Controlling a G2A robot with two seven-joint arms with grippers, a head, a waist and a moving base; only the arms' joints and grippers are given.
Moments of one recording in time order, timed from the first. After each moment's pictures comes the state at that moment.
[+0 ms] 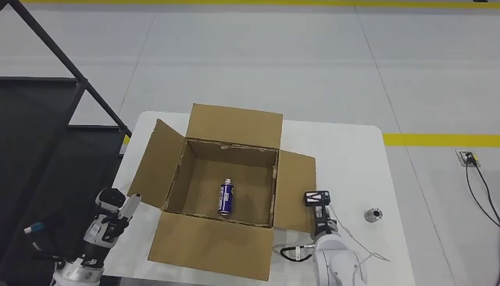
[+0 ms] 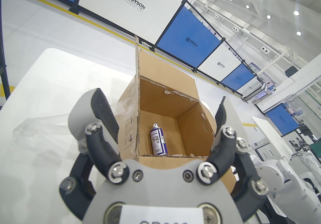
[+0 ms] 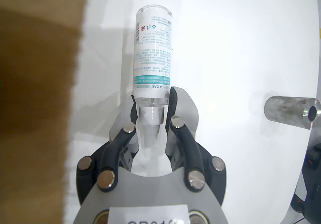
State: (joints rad) left arm 1.74 -1.20 -1.87 -2.00 0.48 -0.43 -0.11; right arm -1.34 -1.53 1.30 -1.66 -1.64 0.28 0.73
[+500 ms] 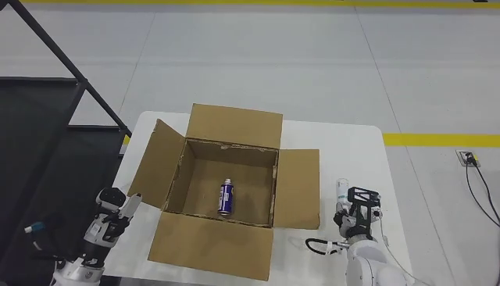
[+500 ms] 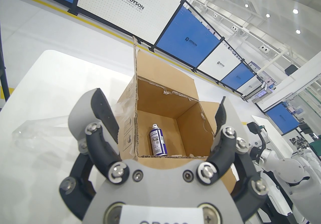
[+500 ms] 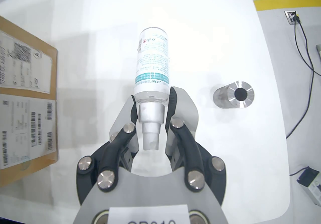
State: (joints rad) left arm 1.73 -1.20 -1.86 -2.00 0.49 -0.43 -0.11; right arm -1.49 -1.52 1.49 -1.94 -1.40 0.32 0.62
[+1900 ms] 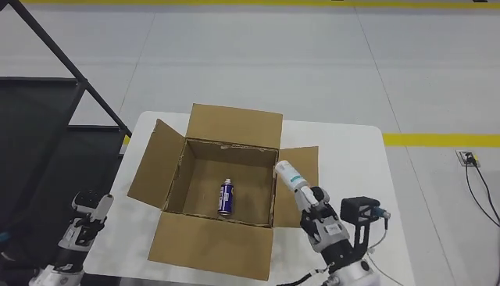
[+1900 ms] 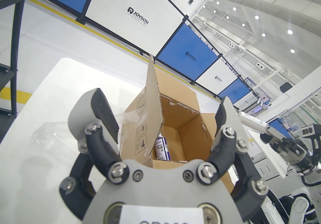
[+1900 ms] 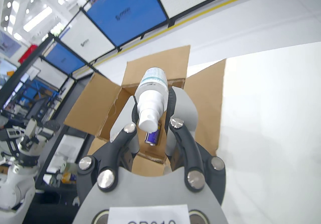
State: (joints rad) left arm 1.75 -1.20 -1.96 -1.94 0.37 -0.51 -0.09; right arm -1.63 -1.51 1.22 -2.31 -1.20 0.13 0.44
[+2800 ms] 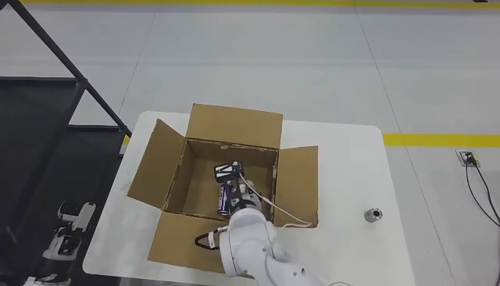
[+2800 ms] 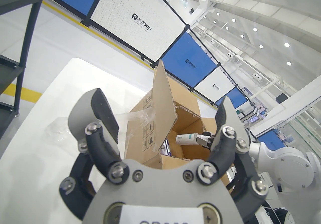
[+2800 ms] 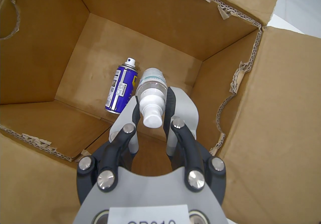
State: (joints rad) left arm 1.79 -1.21 -2.02 -1.88 0.28 -0.58 -0.08; right arm -0.87 -1.68 0.74 -1.56 -1.73 0.58 1.18
